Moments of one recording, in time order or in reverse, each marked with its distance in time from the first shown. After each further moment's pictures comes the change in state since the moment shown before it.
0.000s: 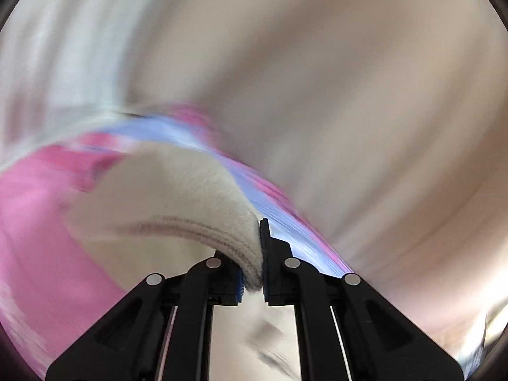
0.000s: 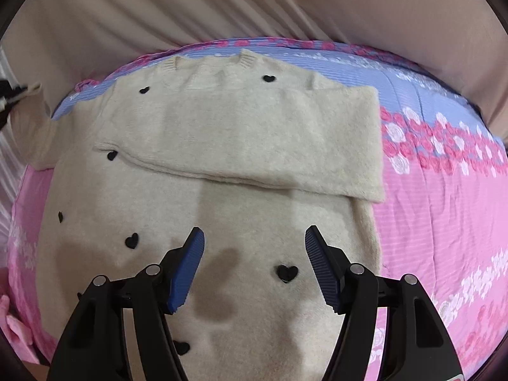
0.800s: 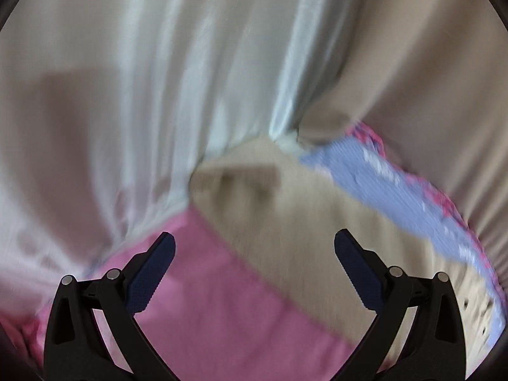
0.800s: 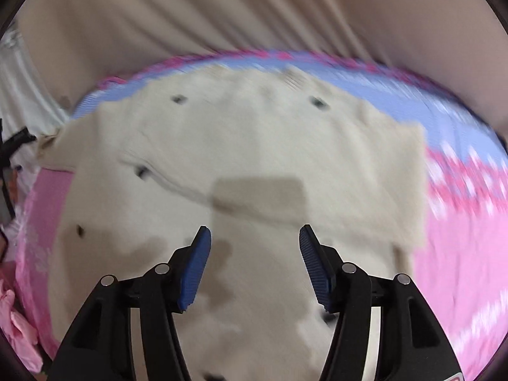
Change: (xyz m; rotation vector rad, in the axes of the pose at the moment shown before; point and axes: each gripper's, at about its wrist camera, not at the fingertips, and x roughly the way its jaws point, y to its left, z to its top) left arm -0.014 0.211 0.061 0.005 -0.064 0.620; right arm 0.012 0.041 0.030 -0.076 -0.005 0.053
